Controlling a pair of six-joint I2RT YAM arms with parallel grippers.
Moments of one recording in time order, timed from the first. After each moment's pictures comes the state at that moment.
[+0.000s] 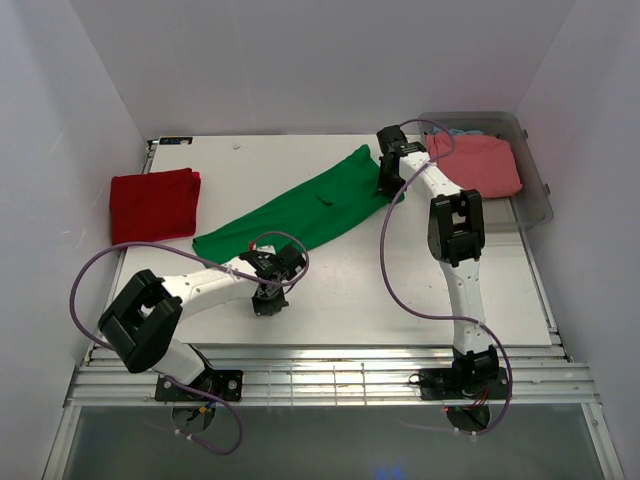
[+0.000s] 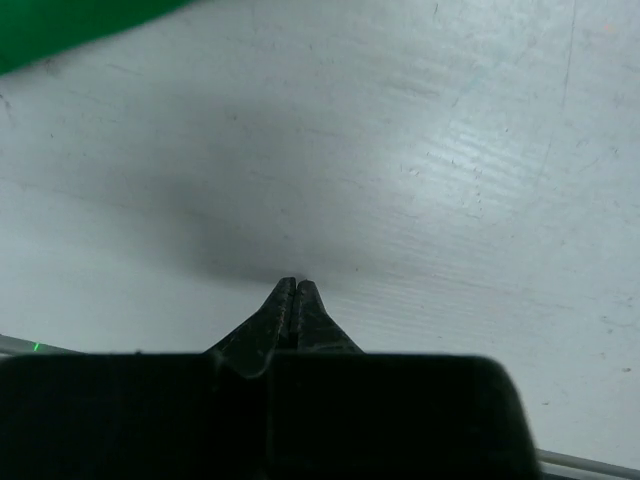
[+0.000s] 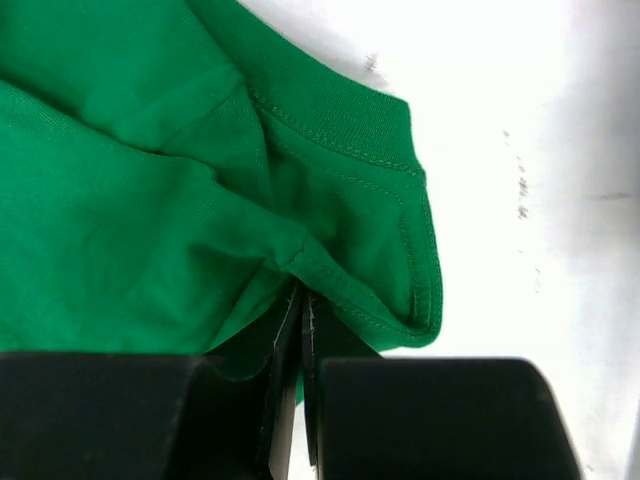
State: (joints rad) left arm -0.78 1.49 0.83 -0.77 -0.30 -0.99; right arm 0.31 2.44 2.13 -0.79 0.20 0.36
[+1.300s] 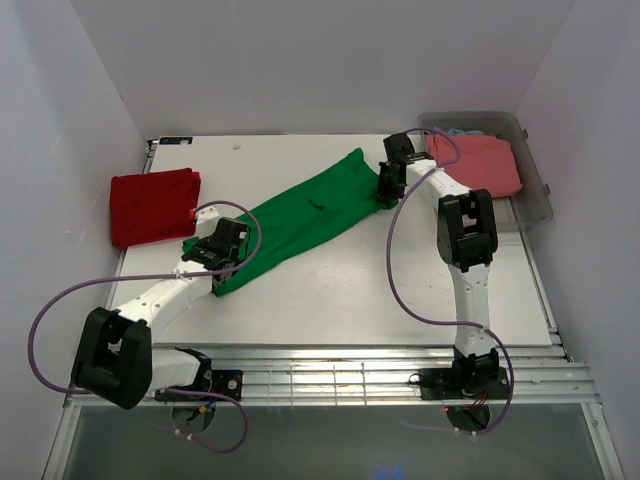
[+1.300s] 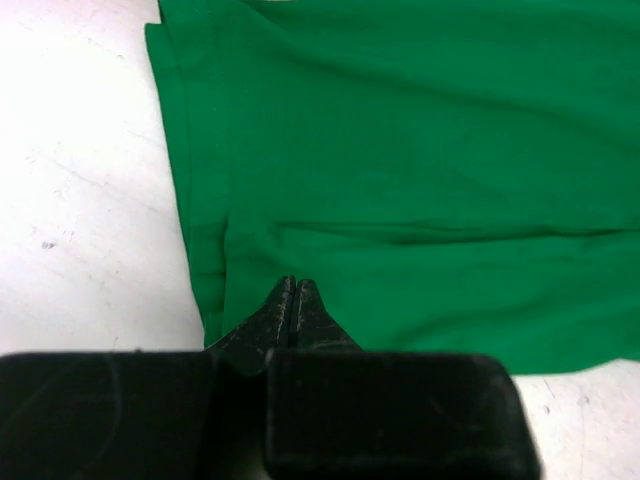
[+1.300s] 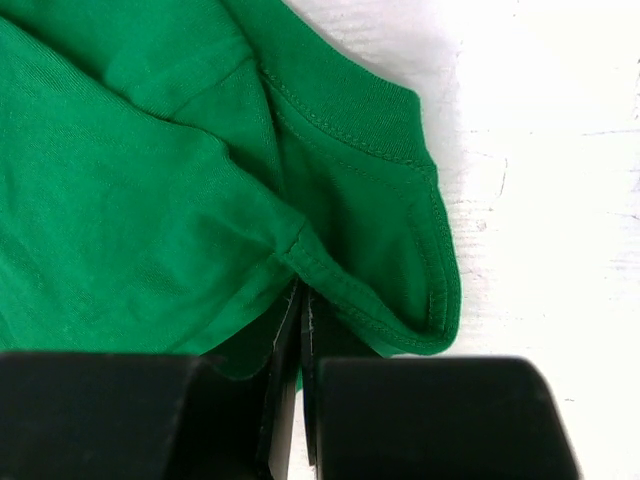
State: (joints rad) left arm -0.41 1.23 0.70 -0.41 -0.65 -0.66; right arm 0.29 2.32 1.89 -0.60 -0.01 0.41
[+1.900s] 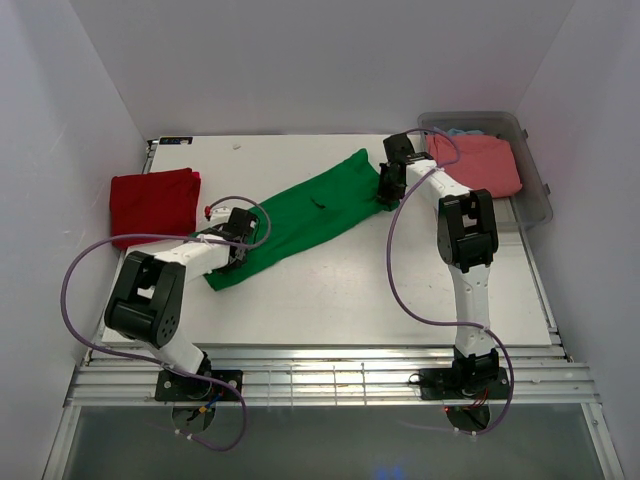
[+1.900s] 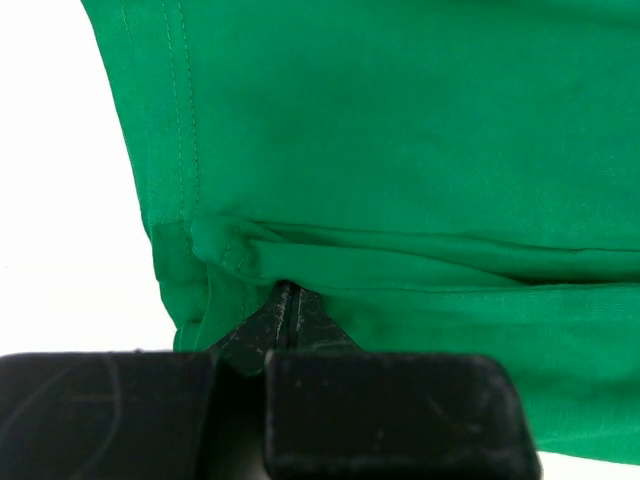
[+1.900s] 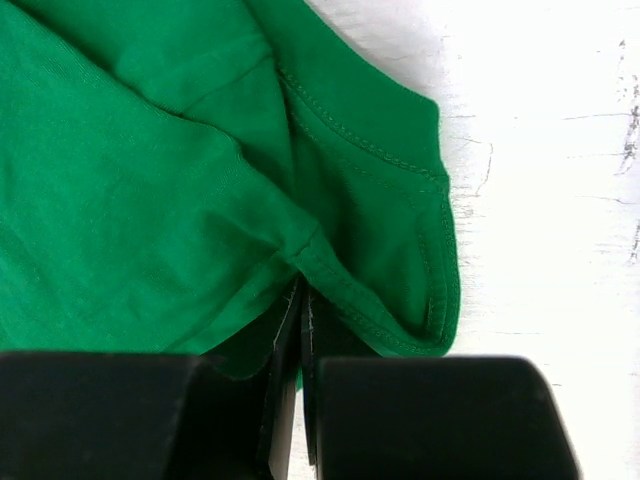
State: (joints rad) left arm -0.34 1.59 0.82 -0.41 -0.55 -0.61; right arm 0.29 2.30 1.87 -0.61 0.01 0.40
